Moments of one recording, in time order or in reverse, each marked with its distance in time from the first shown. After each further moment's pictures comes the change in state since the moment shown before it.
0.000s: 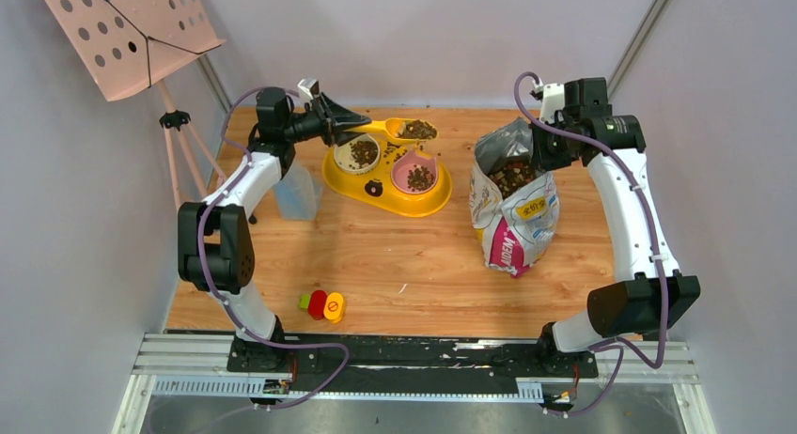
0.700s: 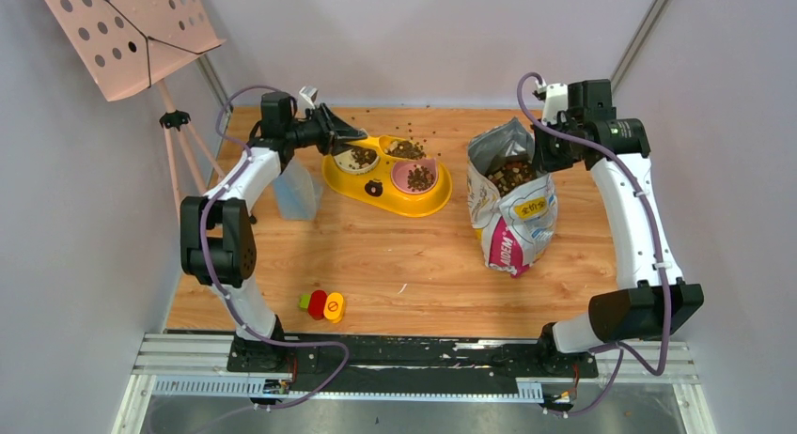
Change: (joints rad) left arm 0.026 0.034 0.021 -0.295 -0.085 0.388; right arm 0.000 -0.024 0.001 -0.004 -0.011 0.010
